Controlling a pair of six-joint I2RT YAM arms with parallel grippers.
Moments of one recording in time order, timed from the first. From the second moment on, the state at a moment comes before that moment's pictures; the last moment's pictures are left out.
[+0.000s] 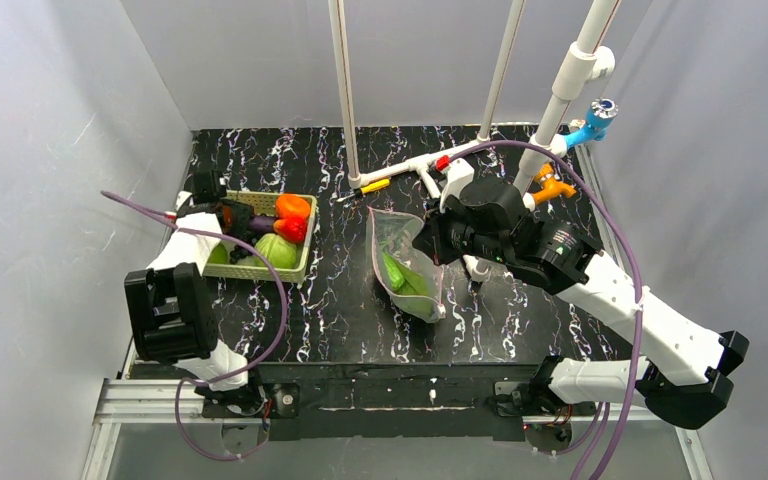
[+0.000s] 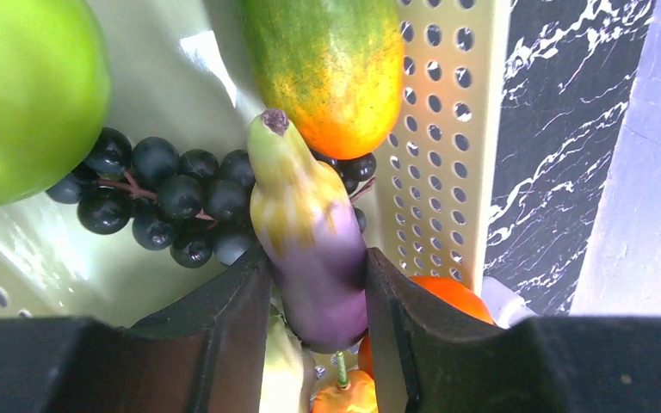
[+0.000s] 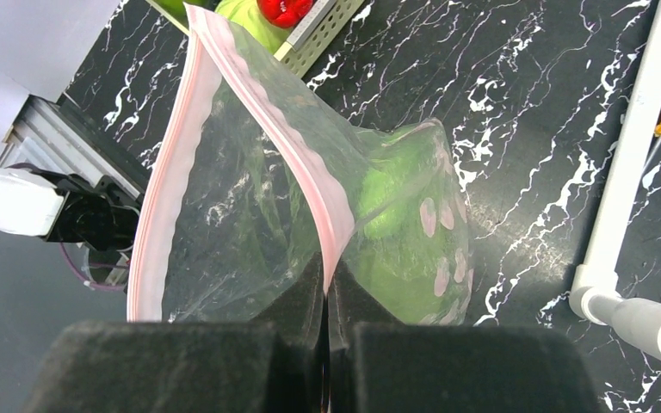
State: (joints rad) left arm 0.16 1.57 1.03 -0.42 -0.08 -1.17; right arm 0.96 1.15 1.40 -0.76 0.08 0.39
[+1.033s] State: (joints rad) left arm -0.36 0.84 1.28 -0.56 0.55 -0.96; right arm 0.96 1.20 1.40 -0.75 0.06 0.41
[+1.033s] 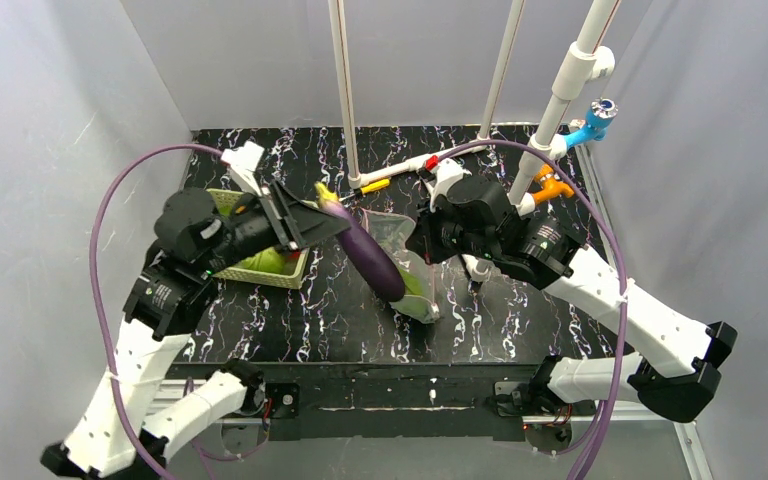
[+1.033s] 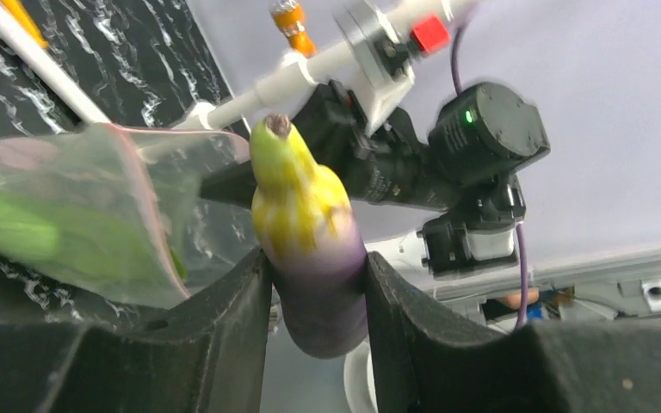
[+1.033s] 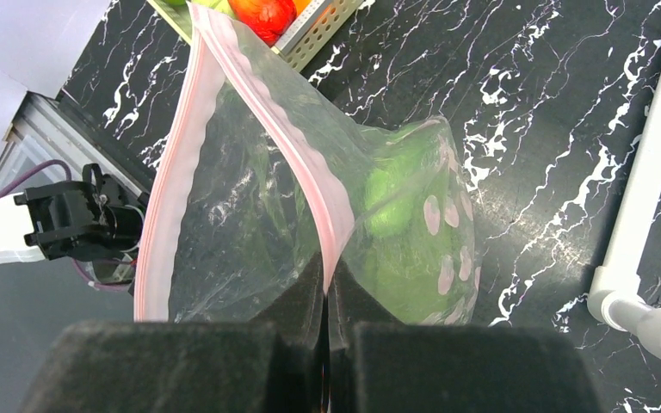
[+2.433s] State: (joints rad) left arm -0.90 0.94 1.12 -0.45 -0.07 -0.86; right arm 0.94 1.19 1.43 -0.67 0.01 0.59
